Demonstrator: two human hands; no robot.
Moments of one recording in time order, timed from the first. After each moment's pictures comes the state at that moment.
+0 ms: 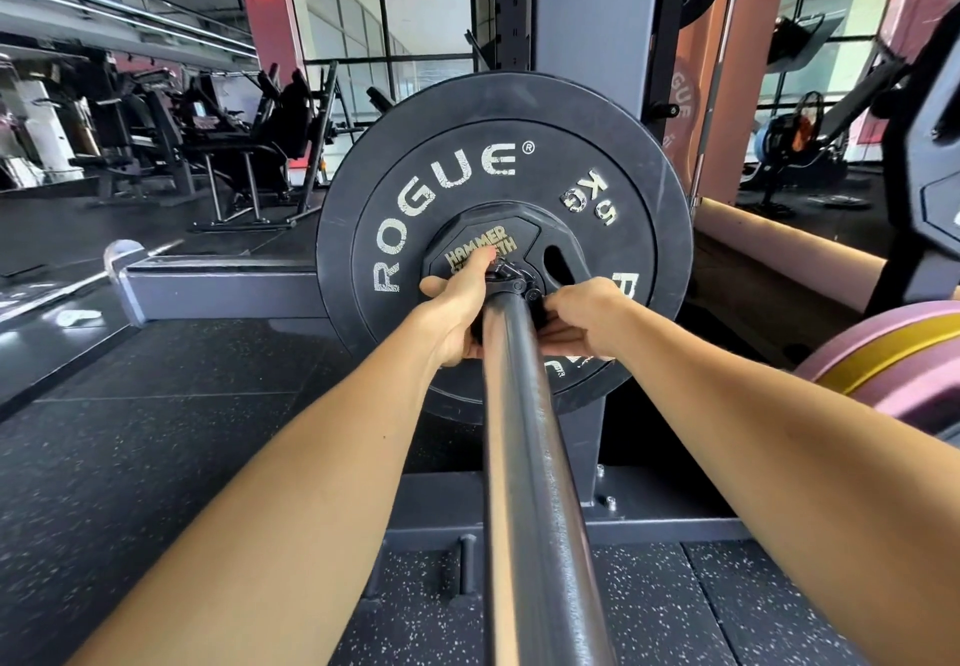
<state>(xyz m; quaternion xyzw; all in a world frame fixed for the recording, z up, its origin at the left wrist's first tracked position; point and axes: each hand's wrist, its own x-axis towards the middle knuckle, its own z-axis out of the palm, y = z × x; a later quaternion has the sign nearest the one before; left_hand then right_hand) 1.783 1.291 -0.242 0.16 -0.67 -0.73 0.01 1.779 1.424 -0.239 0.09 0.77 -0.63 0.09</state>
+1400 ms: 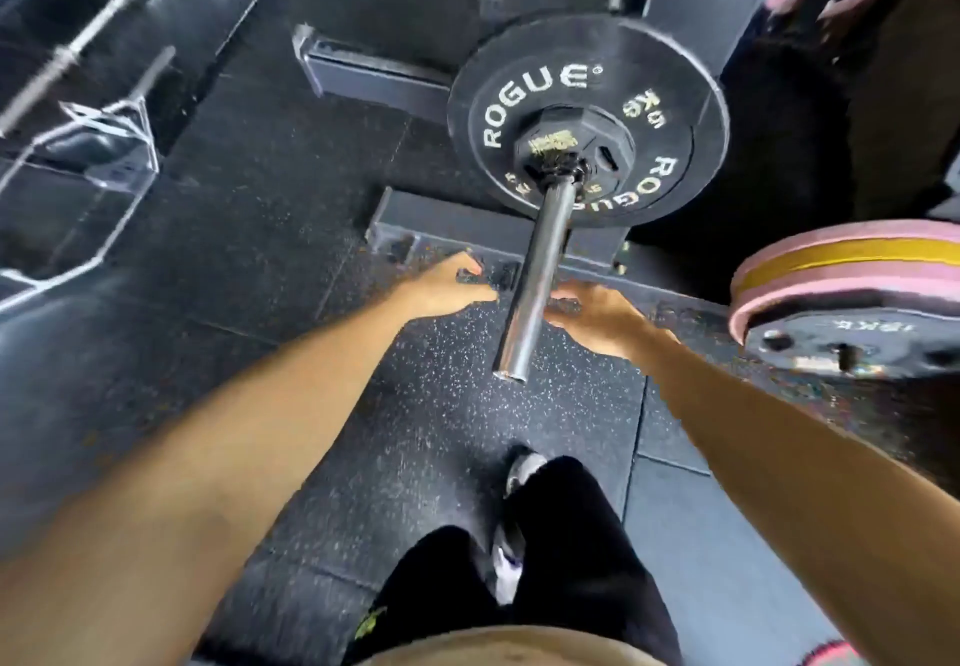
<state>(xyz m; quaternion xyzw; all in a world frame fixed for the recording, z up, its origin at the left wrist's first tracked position) 2.026 1.253 -0.102 0.17 -0.87 -0.36 -0.28 1.971 1.481 -0.112 -0.16 0.88 -0.25 0.36</state>
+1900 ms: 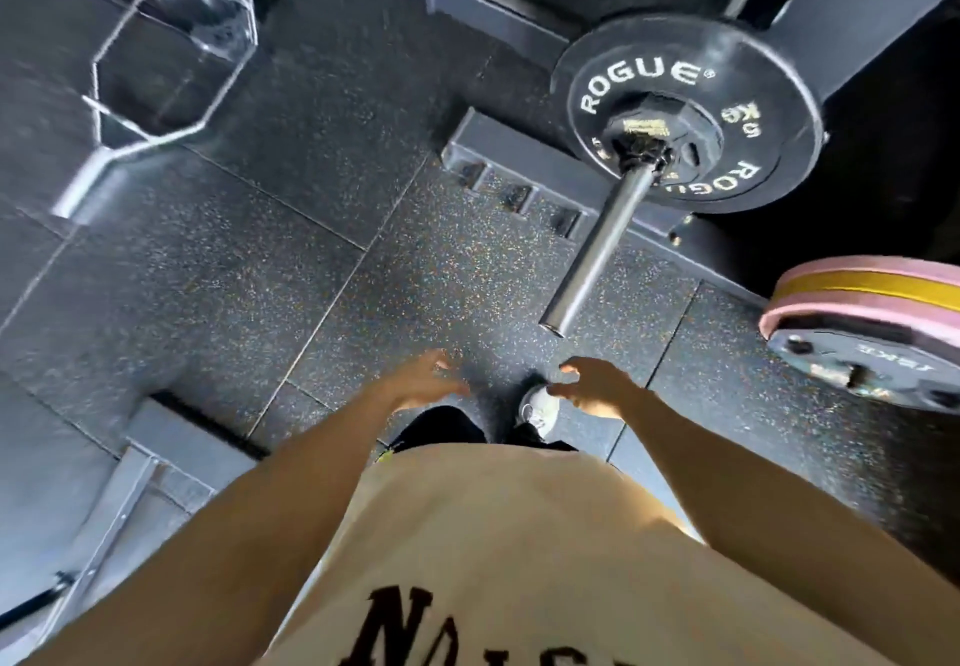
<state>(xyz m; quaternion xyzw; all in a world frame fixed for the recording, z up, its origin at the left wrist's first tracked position) 2.233 1.259 -0.072 0.37 -0.73 -0.43 -0.39 2.071 1.485 -0.081 -0.17 0.81 -0.09 0.56</state>
